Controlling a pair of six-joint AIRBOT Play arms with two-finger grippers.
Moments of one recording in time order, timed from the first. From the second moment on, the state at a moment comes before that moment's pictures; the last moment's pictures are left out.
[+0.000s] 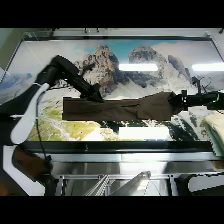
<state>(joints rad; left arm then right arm) -0.26 -1.91 1.68 -2.33 1.51 1.79 -0.44 -1.69 1.11 -0.50 1.44 0.93</state>
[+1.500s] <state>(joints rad) -0.14 -1.74 1.85 -2.58 1.69 1.78 0.07 -1.40 1.17 -0.50 1.31 1.23</state>
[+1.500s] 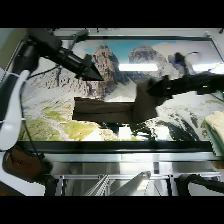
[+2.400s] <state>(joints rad) 0.02 -1.37 0.93 -2.59 1.57 2.06 0.50 -1.72 1.68 -0.70 1.09 1.41</state>
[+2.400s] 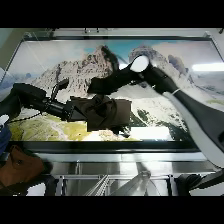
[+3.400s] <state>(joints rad) 0.03 -1.36 1.08 -2.59 1.59 2.04 0.01 -1.51 1.01 -0.63 1.14 1.29</state>
